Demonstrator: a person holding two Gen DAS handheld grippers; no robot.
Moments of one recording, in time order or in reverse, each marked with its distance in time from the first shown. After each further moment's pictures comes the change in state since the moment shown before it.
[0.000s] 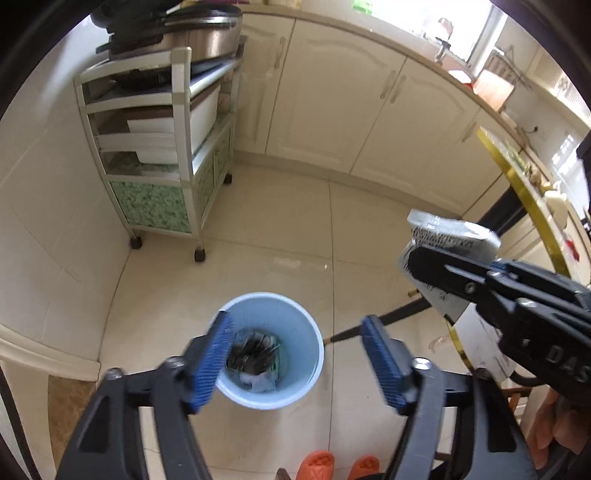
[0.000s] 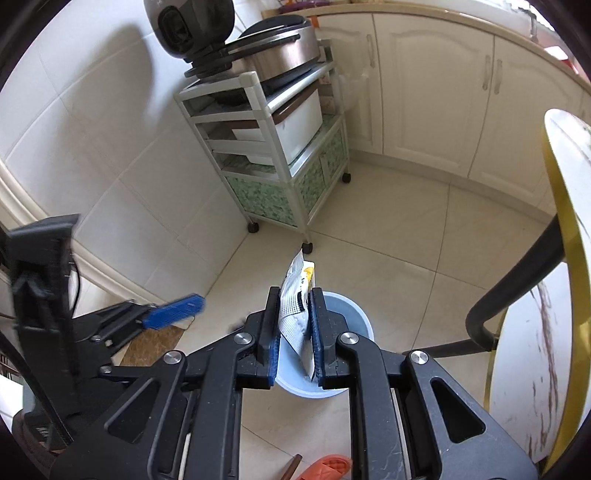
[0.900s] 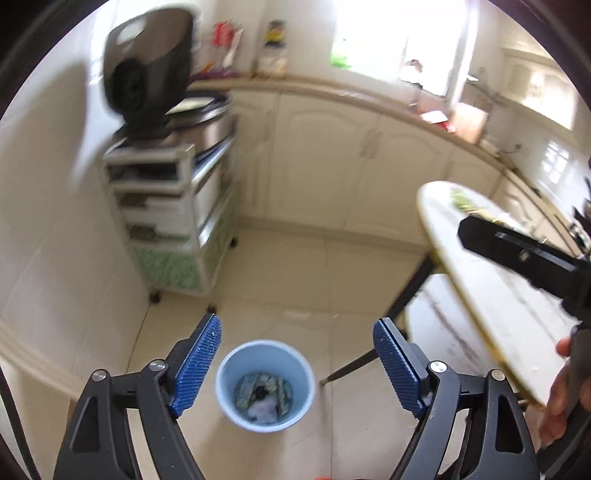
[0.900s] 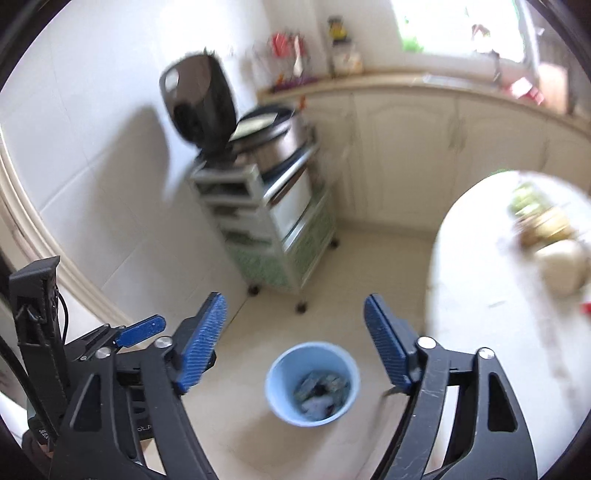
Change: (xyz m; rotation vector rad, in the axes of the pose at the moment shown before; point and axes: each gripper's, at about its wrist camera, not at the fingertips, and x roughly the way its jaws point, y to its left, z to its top) left arm -0.139 -0.099 -0.047 0.093 -0.229 0.041; right arm -0.172 -0.013 0.002 0.018 -0.309 -0.050
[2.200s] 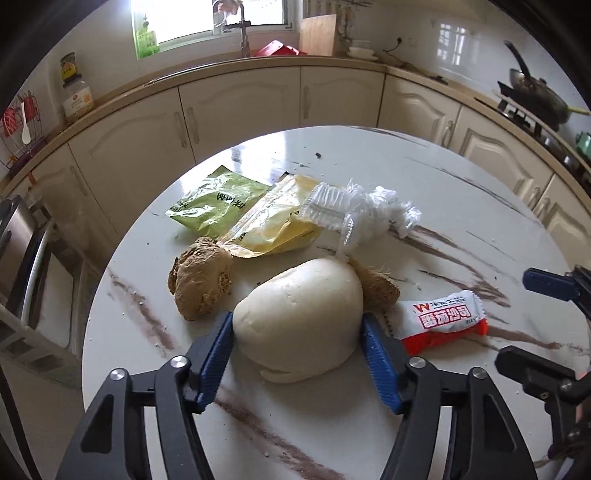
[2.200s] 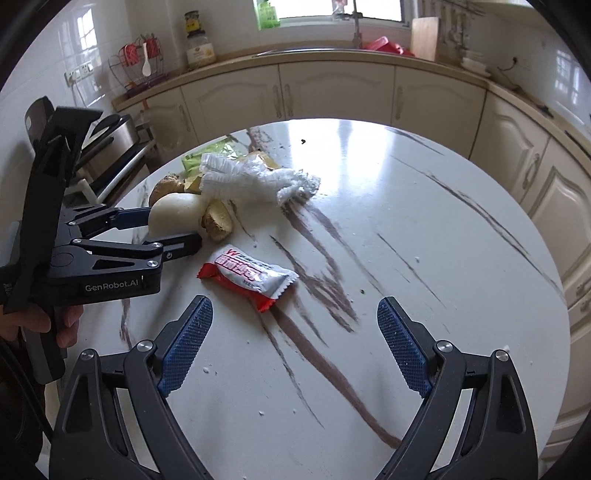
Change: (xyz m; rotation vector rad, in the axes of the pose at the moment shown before) left arm 0.271 -0.336 0.116 0.458 0.167 -0.217; right arm -0.077 -0.302 -0.043 0.142 0.161 -0.305
